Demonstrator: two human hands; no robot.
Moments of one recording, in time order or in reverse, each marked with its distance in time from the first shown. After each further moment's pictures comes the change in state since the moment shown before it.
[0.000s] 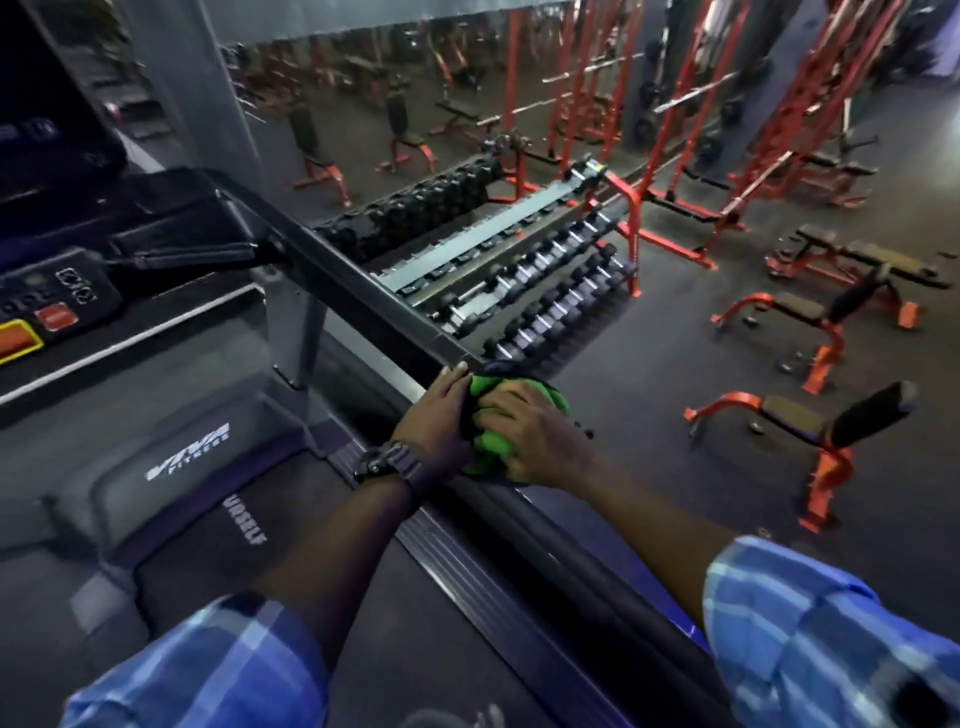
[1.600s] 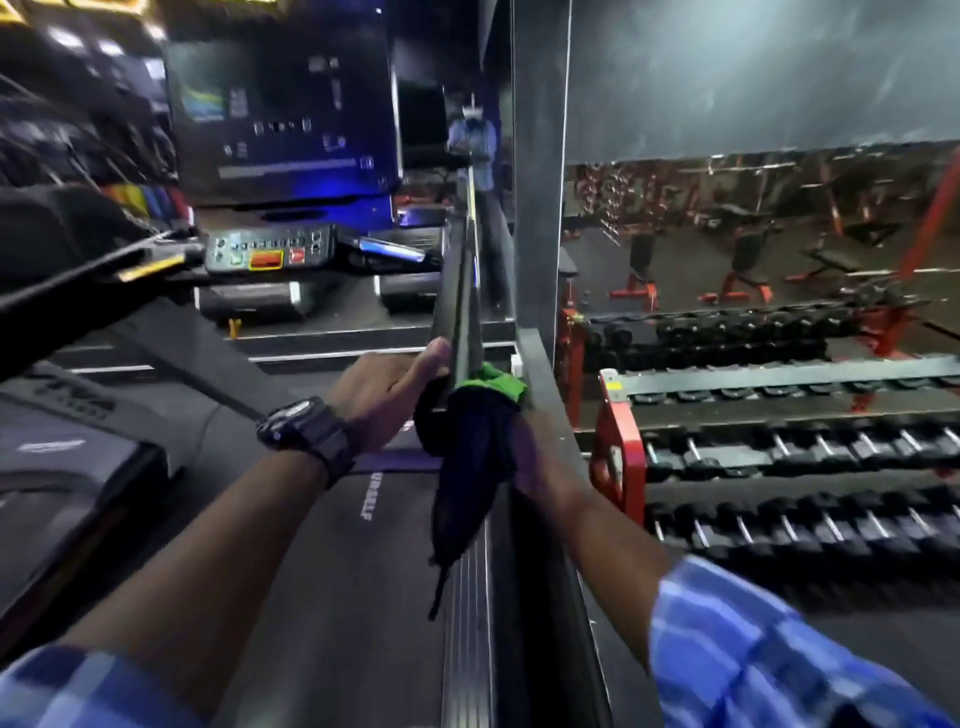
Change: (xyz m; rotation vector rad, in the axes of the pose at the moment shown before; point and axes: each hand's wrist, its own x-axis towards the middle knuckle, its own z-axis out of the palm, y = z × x) left_hand 0.041 0.094 0.053 0.295 0.691 -0.522; right_hand 0.020 0.133 0.064 1.916 -0.289 0.571
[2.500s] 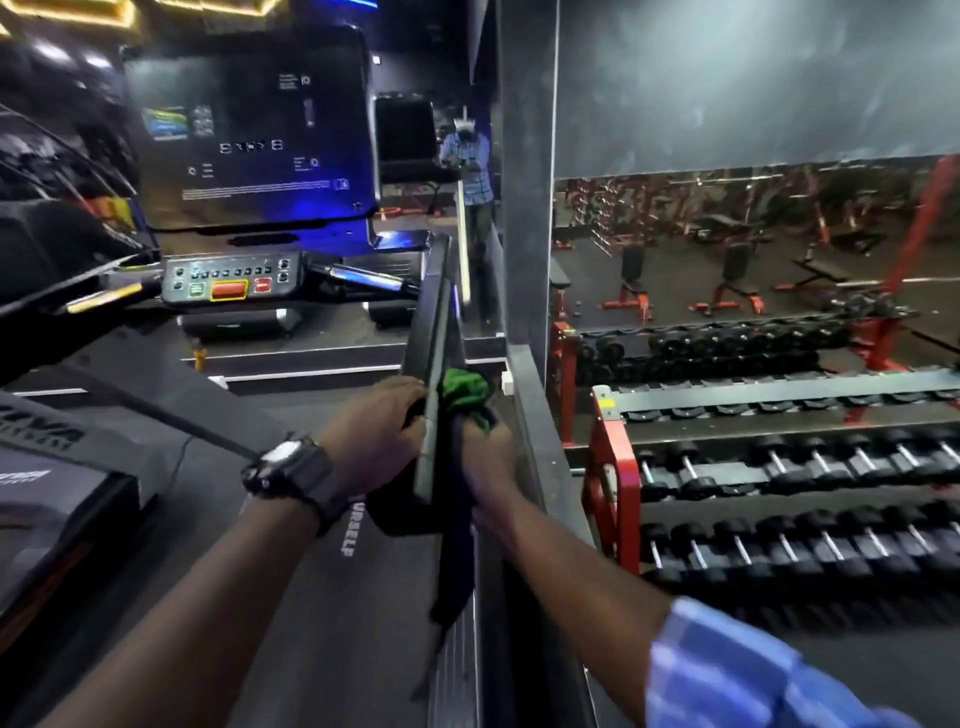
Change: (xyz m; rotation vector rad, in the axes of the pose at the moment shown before) left_hand 0.065 -0.010 0.030 0.140 -0.110 0.013; right_hand 0.079 0.016 0.011 -0.410 0.319 -0.169
